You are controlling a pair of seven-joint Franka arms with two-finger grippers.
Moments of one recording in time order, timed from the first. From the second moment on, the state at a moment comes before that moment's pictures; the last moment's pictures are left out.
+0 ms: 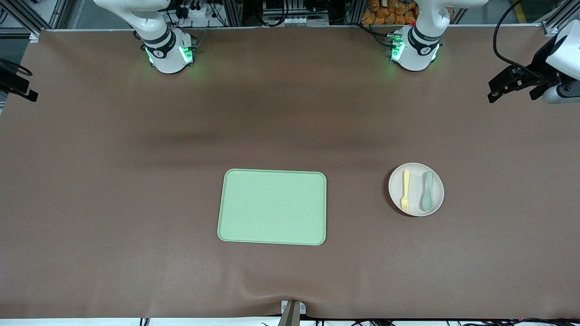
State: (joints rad) left arm -0.16 -0.13 0.06 -1.66 0.02 1.53 -0.16; right arm -0.03 -0.03 -0.13 -1.49 0.02 1.36 -0.07
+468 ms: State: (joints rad) left arm -0.15 -0.07 0.07 -1.65 0.03 1.55 -0.15; right arm -0.03 -0.03 -0.13 -1.49 0.02 1.36 -0.07
